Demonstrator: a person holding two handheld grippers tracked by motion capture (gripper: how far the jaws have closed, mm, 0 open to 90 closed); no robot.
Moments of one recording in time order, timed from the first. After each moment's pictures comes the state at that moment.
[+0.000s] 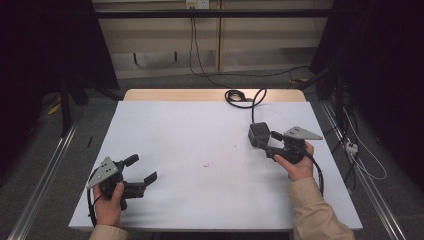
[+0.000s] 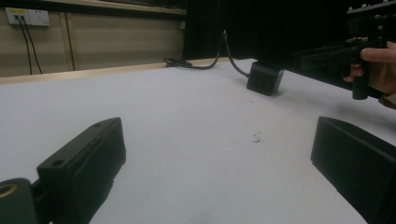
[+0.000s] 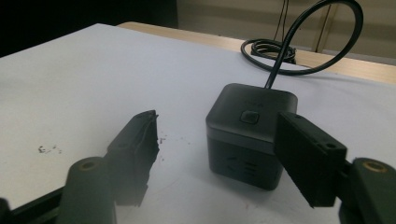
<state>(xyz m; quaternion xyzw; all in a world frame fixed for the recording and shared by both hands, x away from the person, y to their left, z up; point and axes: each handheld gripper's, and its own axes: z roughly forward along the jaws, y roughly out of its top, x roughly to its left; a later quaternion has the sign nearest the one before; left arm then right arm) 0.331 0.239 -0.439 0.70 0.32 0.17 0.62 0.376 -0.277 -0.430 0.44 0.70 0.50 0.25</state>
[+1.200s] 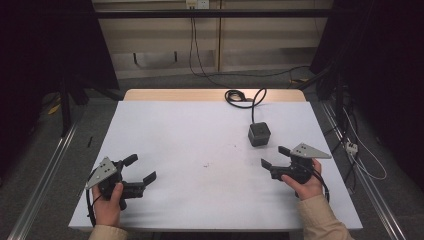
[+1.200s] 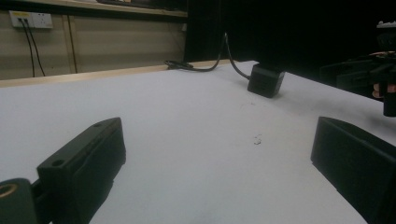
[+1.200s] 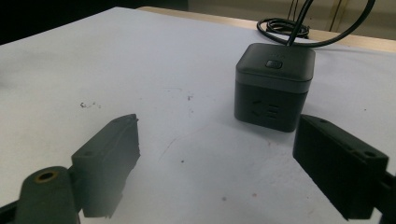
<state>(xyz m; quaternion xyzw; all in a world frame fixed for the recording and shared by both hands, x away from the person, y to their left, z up) 0.330 0.240 -0.438 0.70 0.32 0.17 0.62 0.326 -0.281 -0.439 0.44 0.72 0.49 0.23</state>
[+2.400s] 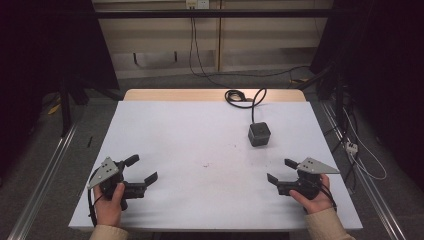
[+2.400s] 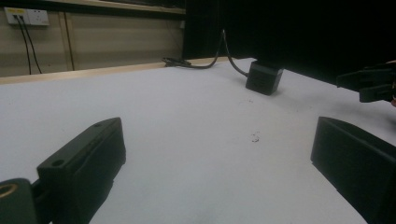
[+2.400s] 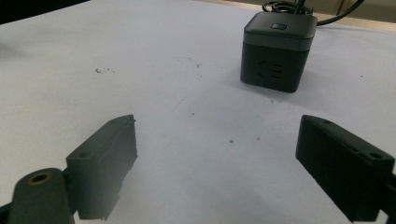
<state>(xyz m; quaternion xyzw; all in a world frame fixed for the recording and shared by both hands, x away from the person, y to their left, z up) 0.330 0.238 -0.439 0.70 0.32 0.17 0.61 0.291 -0.294 -0.451 0.43 0.73 0.48 0.23</state>
